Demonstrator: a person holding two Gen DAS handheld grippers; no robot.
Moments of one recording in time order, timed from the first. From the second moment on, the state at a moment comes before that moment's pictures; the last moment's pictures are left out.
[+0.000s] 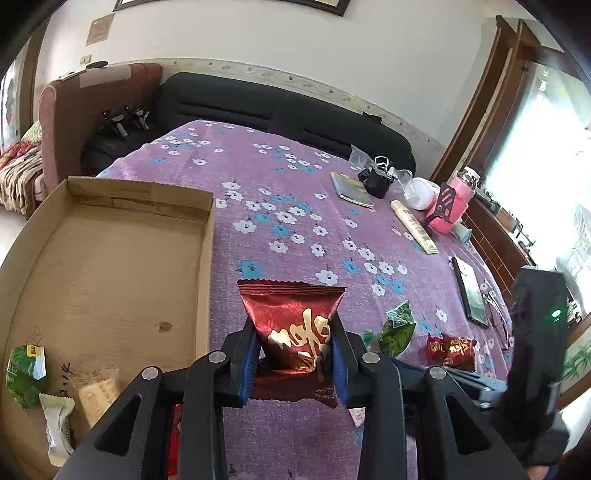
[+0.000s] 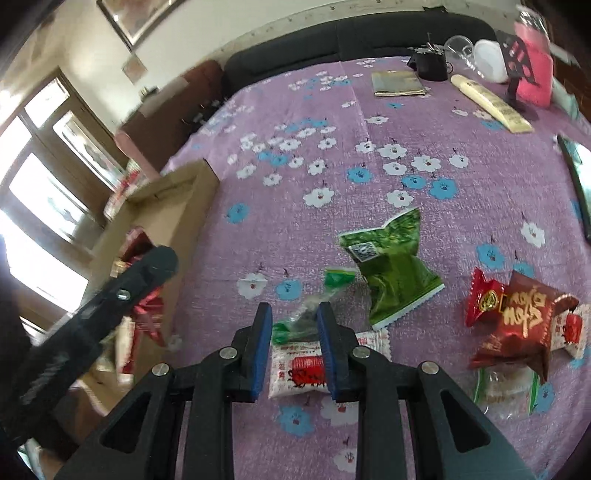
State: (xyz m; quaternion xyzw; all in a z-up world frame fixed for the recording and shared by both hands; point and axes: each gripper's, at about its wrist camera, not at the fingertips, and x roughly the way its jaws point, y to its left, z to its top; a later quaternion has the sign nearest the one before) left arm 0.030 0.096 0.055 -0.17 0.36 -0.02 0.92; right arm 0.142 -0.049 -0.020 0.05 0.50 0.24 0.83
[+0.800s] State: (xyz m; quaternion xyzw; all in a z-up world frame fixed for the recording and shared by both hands) left arm 0.030 0.097 0.051 -0.16 0.37 -0.01 0.92; right arm 0.142 -0.041 -0.028 0.00 0.44 0.22 0.87
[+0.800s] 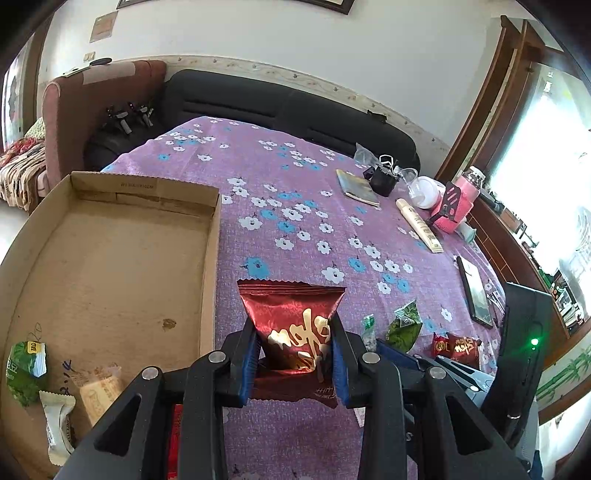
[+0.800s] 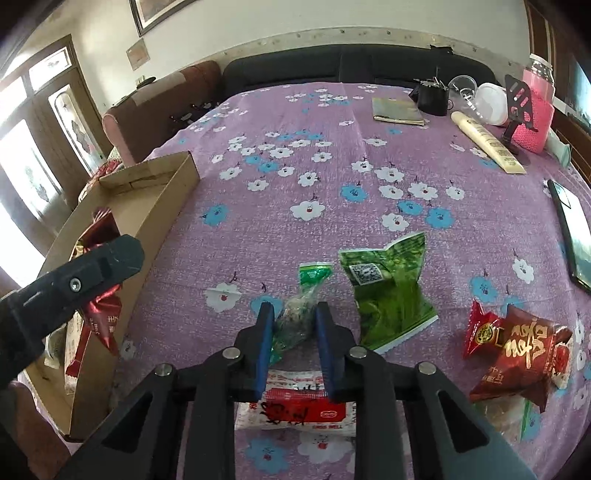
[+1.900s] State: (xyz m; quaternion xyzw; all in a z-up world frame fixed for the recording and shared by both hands) left arm -0.001 0.119 0.065 -0.13 0.32 0.06 0.94; right arm 0.092 -0.031 0.015 -0.02 0.32 0.28 0.91
